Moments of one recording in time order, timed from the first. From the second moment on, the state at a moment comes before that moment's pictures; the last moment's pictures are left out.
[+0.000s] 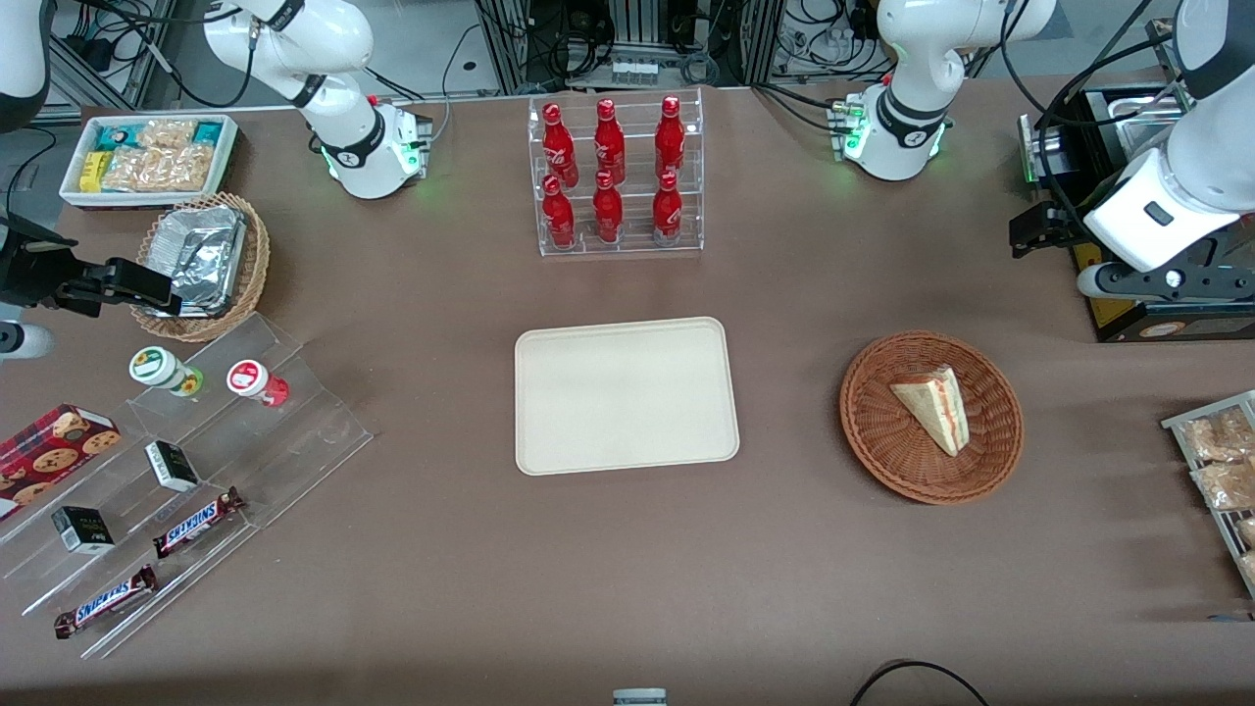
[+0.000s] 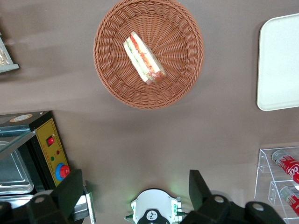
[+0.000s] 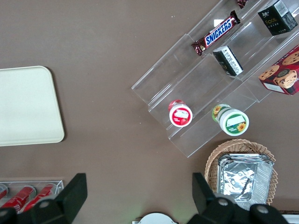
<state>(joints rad) 0.01 -0.01 -0.12 -1.61 0.04 1.38 -0.01</state>
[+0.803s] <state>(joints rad) 0.03 0.06 -0.11 -1.74 0.04 1.59 0.03</state>
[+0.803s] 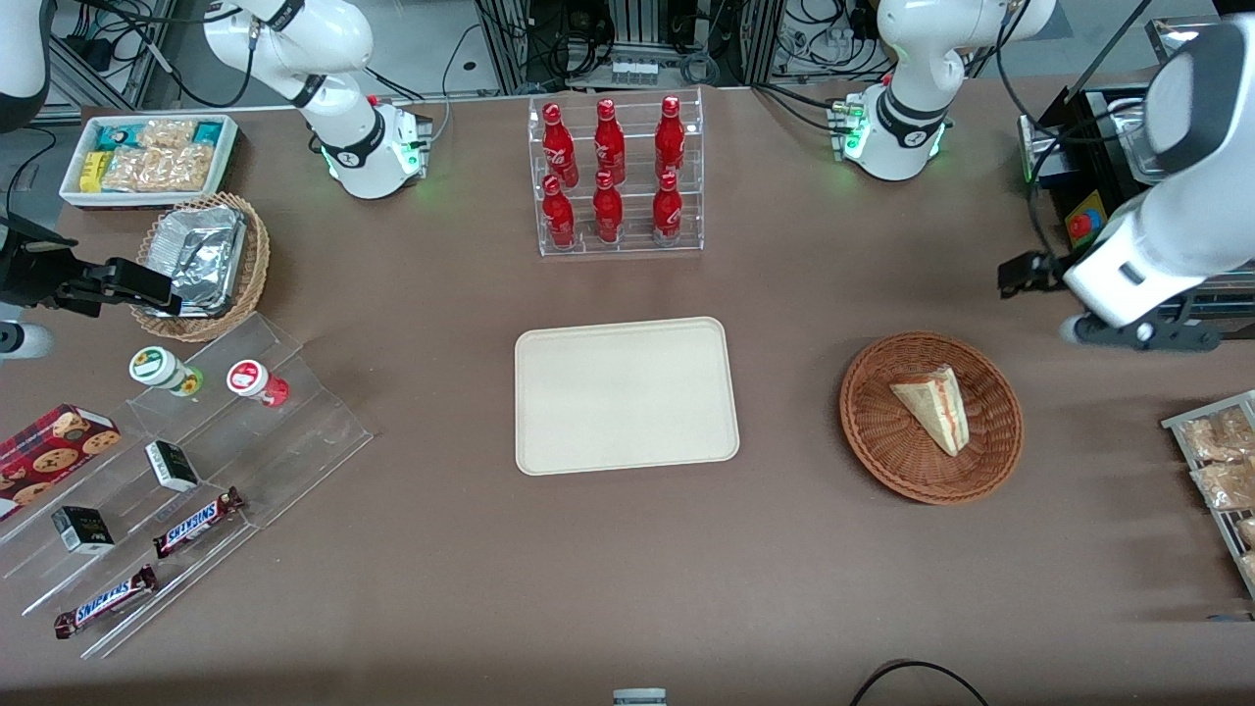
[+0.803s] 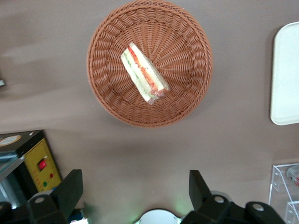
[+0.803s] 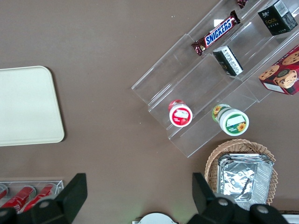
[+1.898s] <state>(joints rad) 0.06 0.22 -0.11 -2.01 0.04 2.09 -0.18</state>
